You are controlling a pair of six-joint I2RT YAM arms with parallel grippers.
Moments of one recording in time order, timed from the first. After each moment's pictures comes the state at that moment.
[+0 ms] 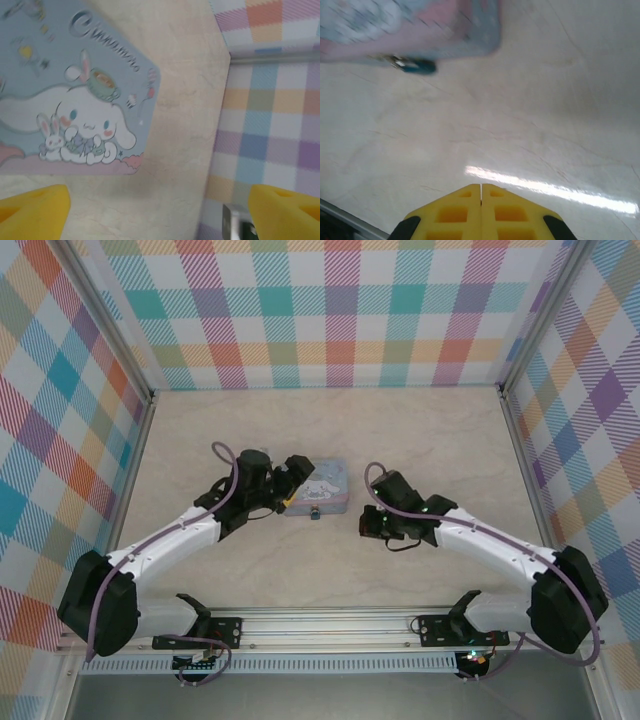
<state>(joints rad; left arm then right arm) -0.57 1.26 0.78 -0.06 0.19 -1.32 0.73 1.24 0.82 -0.55 -0.12 0.77</state>
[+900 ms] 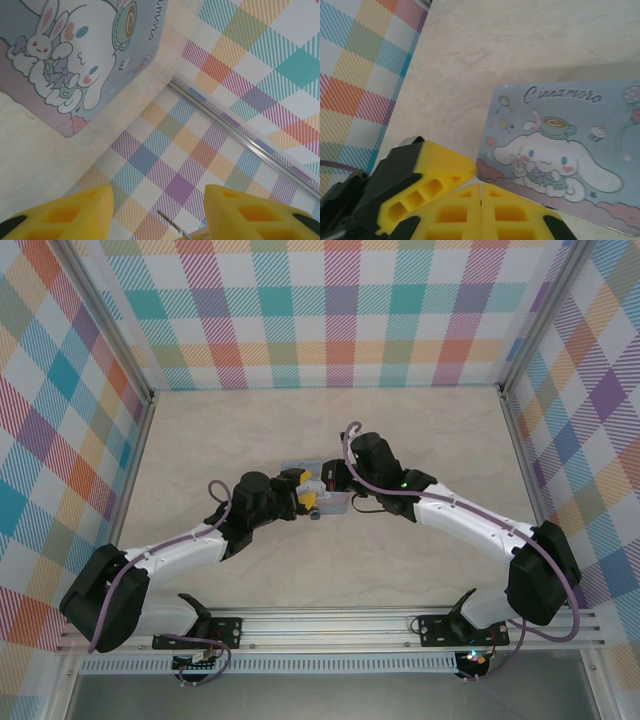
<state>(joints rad) -0.65 1.29 0.58 0.38 0.14 -2.09 0.78 1.44 1.07 -0.19 -0.11 0.72</state>
